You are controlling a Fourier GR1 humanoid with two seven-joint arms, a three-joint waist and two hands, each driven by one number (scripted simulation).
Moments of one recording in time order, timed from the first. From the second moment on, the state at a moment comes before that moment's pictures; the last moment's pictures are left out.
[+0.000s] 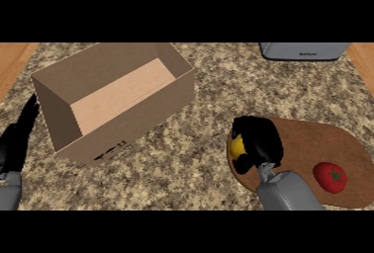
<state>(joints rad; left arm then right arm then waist) -0.11 0.41 0.14 -1.36 -0.18 0.11 0.09 -0.26 -0.09 0.35 -1.49 1.13 0.15 0.50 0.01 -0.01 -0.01</state>
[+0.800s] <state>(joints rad) -0.12 0.38 0.14 -1.32 -0.21 0.11 0.06 -0.61 0.00 0.53 -1.64 1.20 0.11 0.71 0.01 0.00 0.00</state>
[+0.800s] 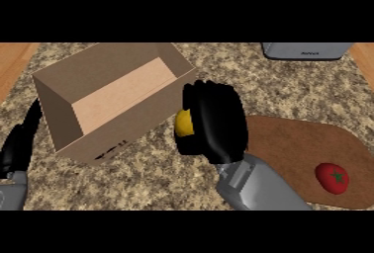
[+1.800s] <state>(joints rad) -0.17 0.35 0.11 -1.32 -0.24 0.09 0.07 -1.26 0.00 0.50 -0.90 0.56 -0.39 0.75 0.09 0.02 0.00</state>
